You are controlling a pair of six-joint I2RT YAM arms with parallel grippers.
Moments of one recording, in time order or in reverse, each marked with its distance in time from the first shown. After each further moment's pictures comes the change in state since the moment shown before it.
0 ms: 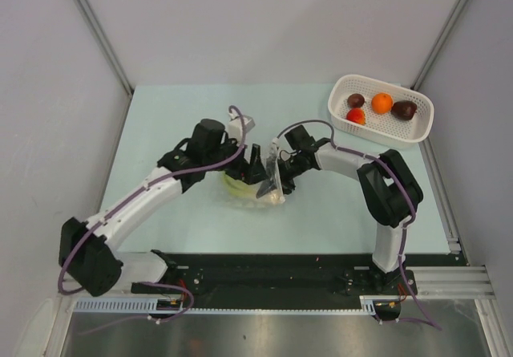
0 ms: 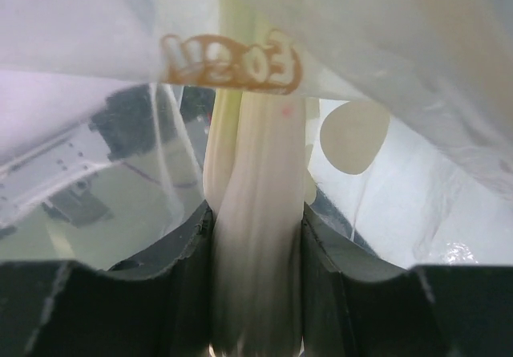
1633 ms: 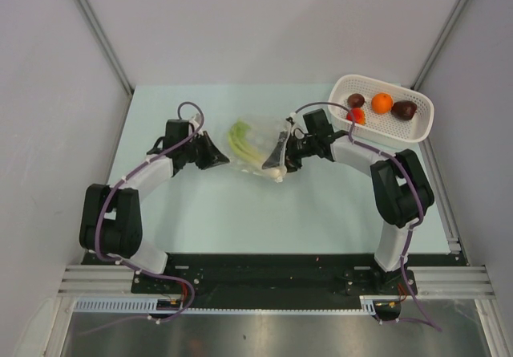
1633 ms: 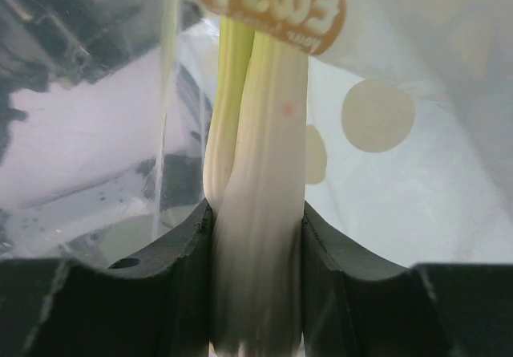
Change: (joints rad) left arm 0.453 0.231 -0.185 0.273 0.110 -0.388; right arm -0.132 -0.047 0.000 0.271 0.033 0.104
